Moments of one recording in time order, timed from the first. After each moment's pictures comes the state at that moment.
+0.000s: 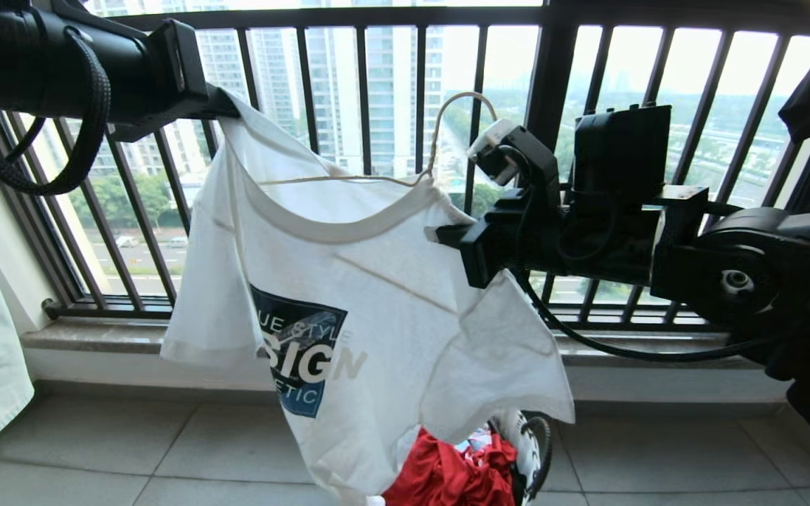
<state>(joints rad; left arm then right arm) -0.28 1.61 -1.85 0.46 -0.23 -0.28 0.57 1.83 -1.35 -0.31 0.24 -0.25</state>
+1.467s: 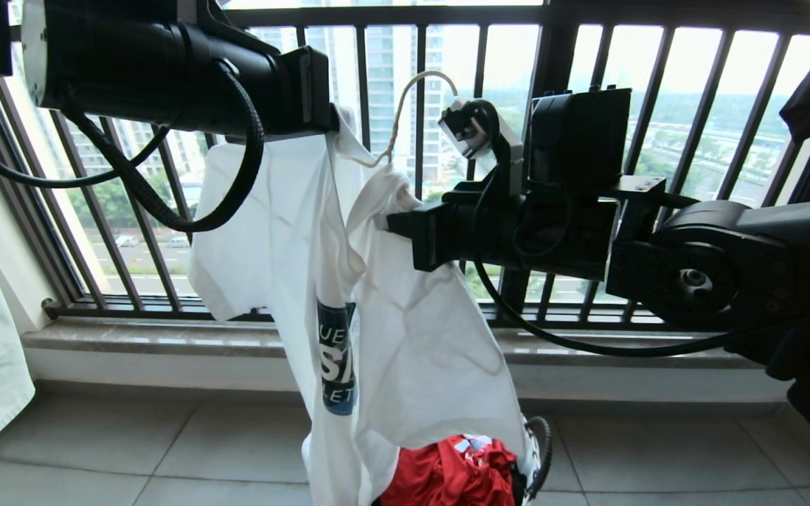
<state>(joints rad) -0.54 1.70 -1.90 0.41 -0.12 -0.16 0.68 1.88 -1.46 -0.32 0.25 0.08</state>
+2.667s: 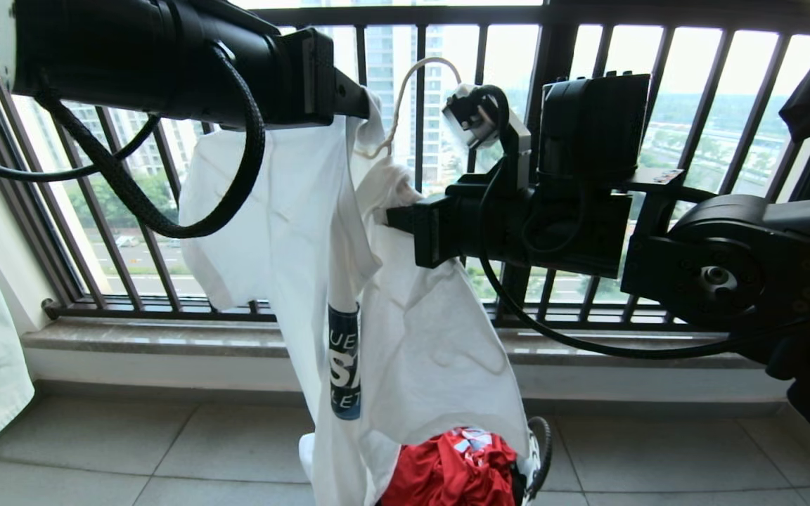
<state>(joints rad) -0.59 1.66 -1.90 0.42 -0.05 -0.12 0.69 1.86 -1.46 -0.31 0.25 0.07</state>
